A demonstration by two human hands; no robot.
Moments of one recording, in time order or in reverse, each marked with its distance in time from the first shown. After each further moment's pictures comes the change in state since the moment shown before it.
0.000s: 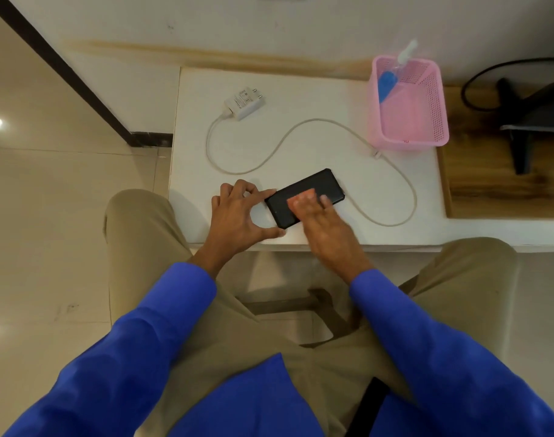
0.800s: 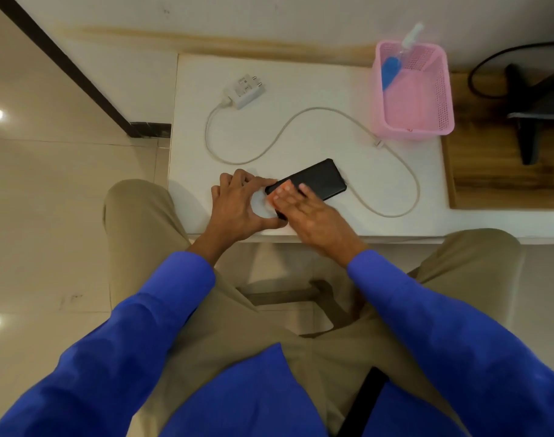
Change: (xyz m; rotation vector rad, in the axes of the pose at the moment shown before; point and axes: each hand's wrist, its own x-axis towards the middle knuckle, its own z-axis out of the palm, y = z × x) left_hand 0.005 -0.002 0.001 -0.048 -0.009 -0.028; right_hand 0.026 -0.012 -0.004 0.054 -0.095 -0.195
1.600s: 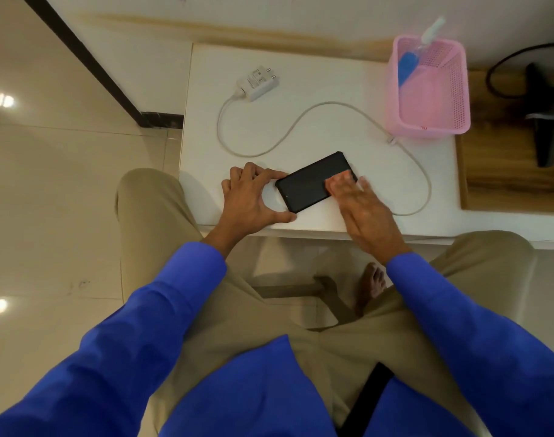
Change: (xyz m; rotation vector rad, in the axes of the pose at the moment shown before) left_hand -0.001 0.003 0.006 -0.033 0.013 -0.026; right_hand -0.048 0.048 -0.016 -0.003 0.067 0.197
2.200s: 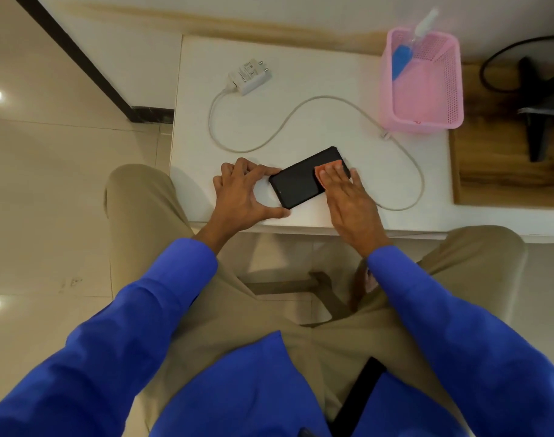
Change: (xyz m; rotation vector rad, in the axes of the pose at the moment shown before) left_hand 0.002 -0.002 0.005 -0.031 0.006 -0.004; right_hand 0.010 -0.012 0.009 0.022 0.085 0.104
